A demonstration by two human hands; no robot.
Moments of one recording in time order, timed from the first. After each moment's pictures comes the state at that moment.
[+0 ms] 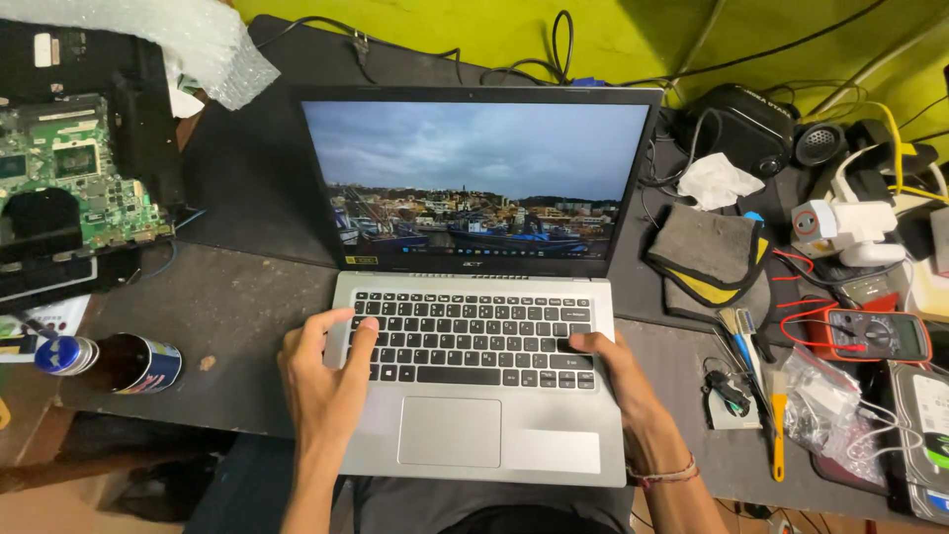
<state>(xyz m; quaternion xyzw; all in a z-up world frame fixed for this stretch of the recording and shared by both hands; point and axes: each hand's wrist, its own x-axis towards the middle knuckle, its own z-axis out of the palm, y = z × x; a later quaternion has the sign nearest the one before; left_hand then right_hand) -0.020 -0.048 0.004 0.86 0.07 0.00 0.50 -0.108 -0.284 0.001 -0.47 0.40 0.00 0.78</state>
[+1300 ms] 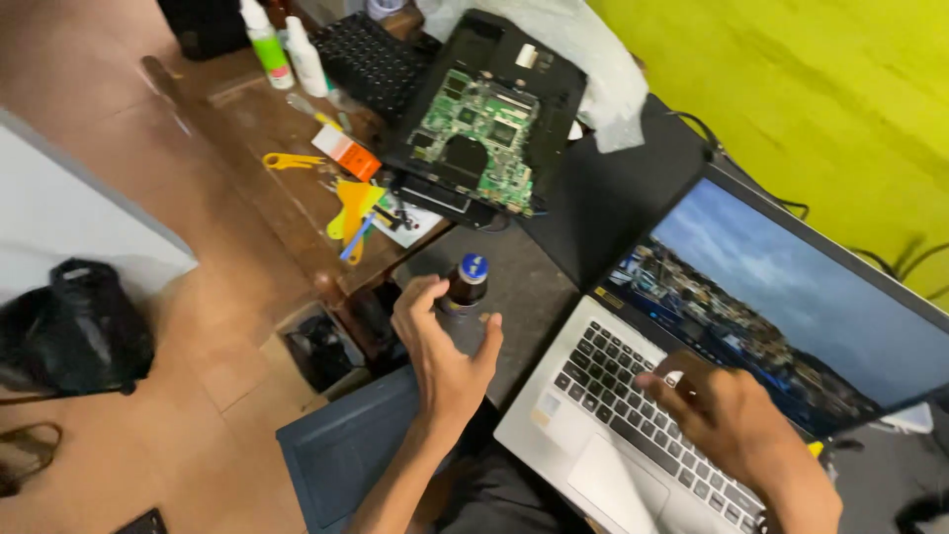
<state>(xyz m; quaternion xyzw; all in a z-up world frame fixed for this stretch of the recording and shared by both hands) -0.016 0.066 0.003 0.78 0.08 0.45 0.42 0.009 -0.121 0.129 -0.94 0.06 0.34 0.08</state>
